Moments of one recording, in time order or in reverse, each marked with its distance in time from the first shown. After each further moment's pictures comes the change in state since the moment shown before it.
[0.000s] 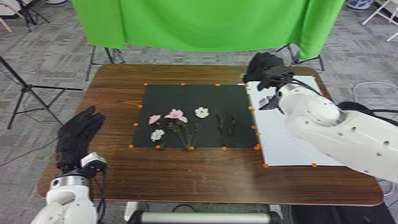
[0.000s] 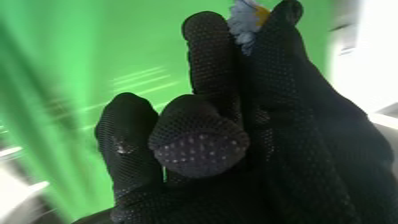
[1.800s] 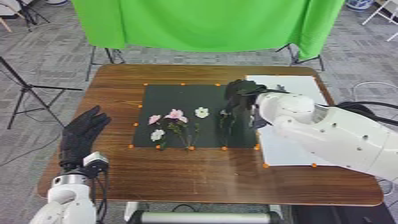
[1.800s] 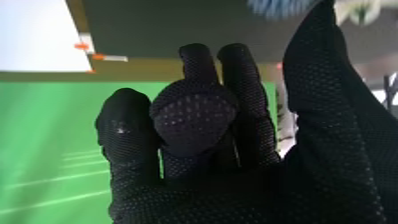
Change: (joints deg) left arm 0.1 0.2 -0.2 -0.8 0.2 -1.4 -3.1; right arm 1.8 -4.4 -1.6 0.7 1.5 -25.1 1.1
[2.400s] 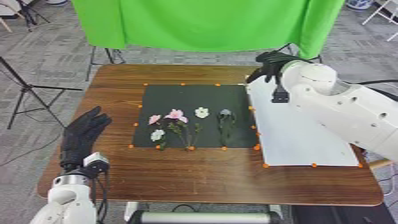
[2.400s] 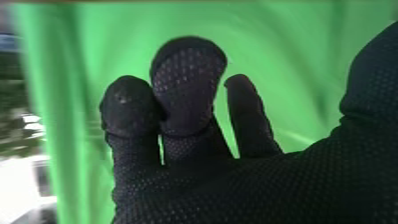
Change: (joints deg) left arm 0.1 -0.1 0.0 0.0 0.1 -0.1 -0.4; right arm 1.1 -0.9 10.3 8.5 -0.3 -7.3 13.1
